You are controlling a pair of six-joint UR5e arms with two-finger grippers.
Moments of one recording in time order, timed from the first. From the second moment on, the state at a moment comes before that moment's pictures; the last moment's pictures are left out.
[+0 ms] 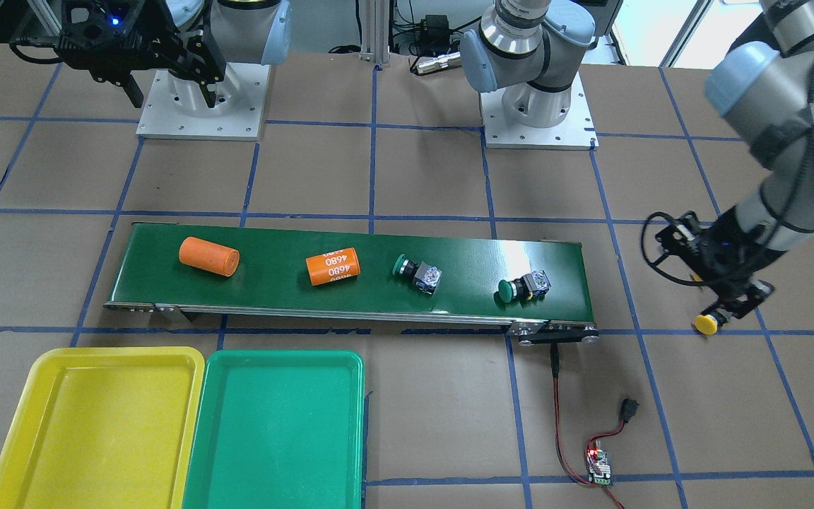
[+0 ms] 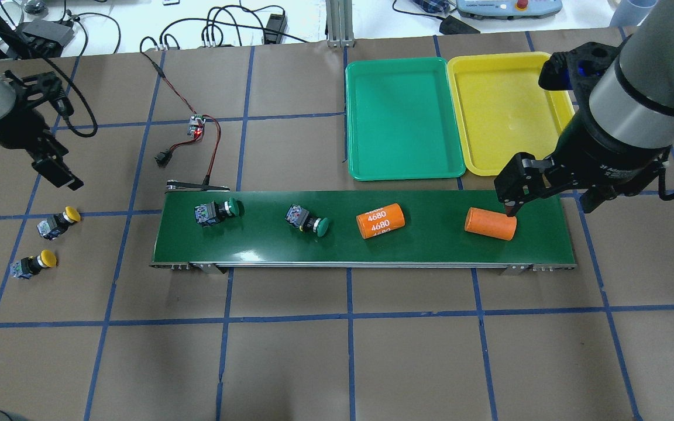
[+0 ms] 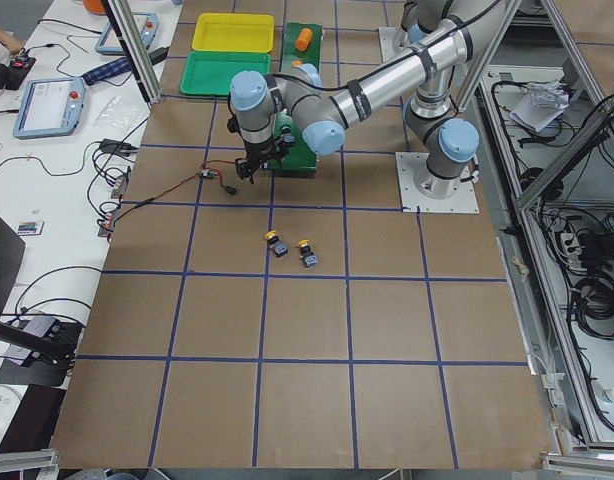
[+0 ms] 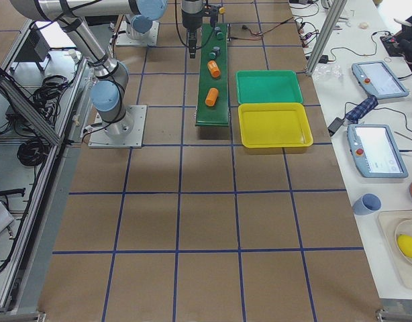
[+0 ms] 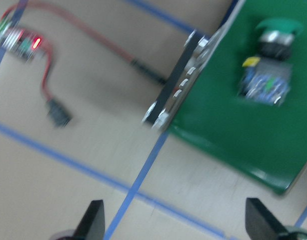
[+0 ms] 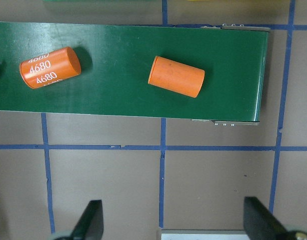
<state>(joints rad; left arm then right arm) -1.06 -1.85 -1.65 -1.29 1.55 1.45 1.54 -1.84 1.77 -1.48 -1.55 -0.05</state>
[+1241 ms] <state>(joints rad) -0.93 -2.06 -1.76 -0.99 1.59 1.61 1.54 -1.84 1.77 -1.48 -1.55 -0.05</state>
